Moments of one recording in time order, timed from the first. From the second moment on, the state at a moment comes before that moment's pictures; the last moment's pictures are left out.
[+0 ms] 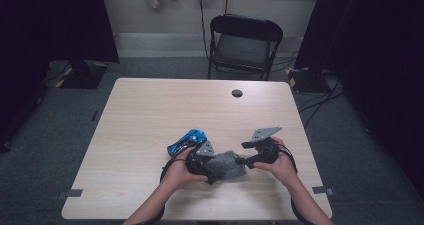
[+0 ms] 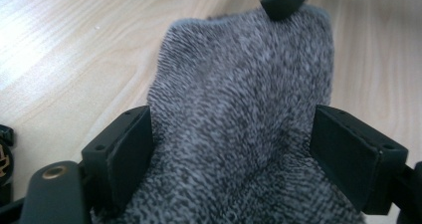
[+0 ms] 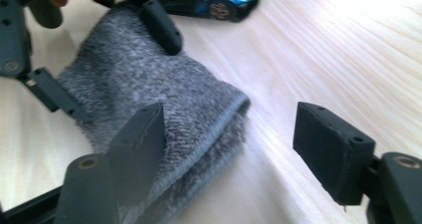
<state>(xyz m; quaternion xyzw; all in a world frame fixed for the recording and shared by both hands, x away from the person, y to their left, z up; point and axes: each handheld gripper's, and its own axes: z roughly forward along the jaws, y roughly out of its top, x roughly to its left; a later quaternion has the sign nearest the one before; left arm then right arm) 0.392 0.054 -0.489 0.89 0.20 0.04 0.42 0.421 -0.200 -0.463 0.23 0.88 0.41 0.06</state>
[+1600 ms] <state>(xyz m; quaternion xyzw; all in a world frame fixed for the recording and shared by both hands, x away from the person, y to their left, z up) 0.363 0.156 -0.449 0.86 0.28 0.05 0.42 0.455 -0.134 -0.451 0.26 0.88 0.40 0.06</state>
